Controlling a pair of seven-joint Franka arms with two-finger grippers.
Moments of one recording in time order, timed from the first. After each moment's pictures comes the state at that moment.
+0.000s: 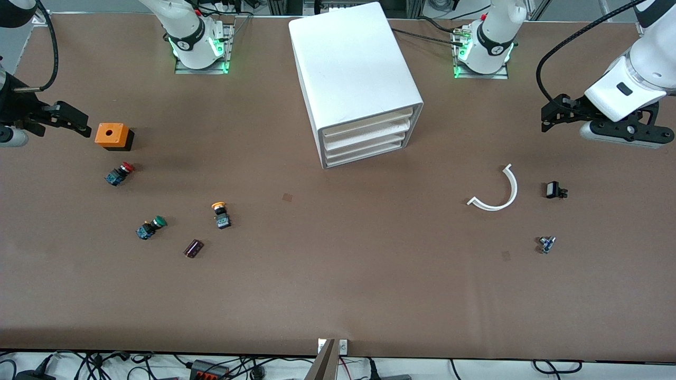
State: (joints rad) left arm 0.00 -0.06 -0.09 -1.74 0.00 1.64 0.05; right arm 0.00 -0.01 -0.02 -1.67 -0.03 1.63 -0.03
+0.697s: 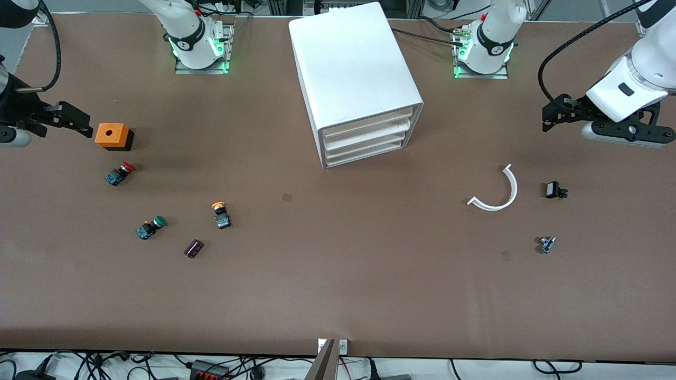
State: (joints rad) left arm 0.00 -0.06 -0.09 -1.74 0.00 1.62 0.05; right arm 0.00 -0.01 -0.02 -1.67 -0.03 1.64 -0.03
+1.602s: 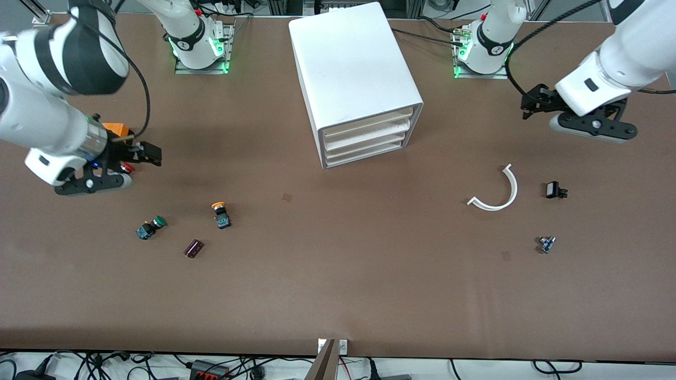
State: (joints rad) left arm -0.01 -0.05 -0.16 -1.74 -0.04 1.54 0.05; right arm 0.14 0.23 -0.01 -1.68 0.00 1.77 -0.03
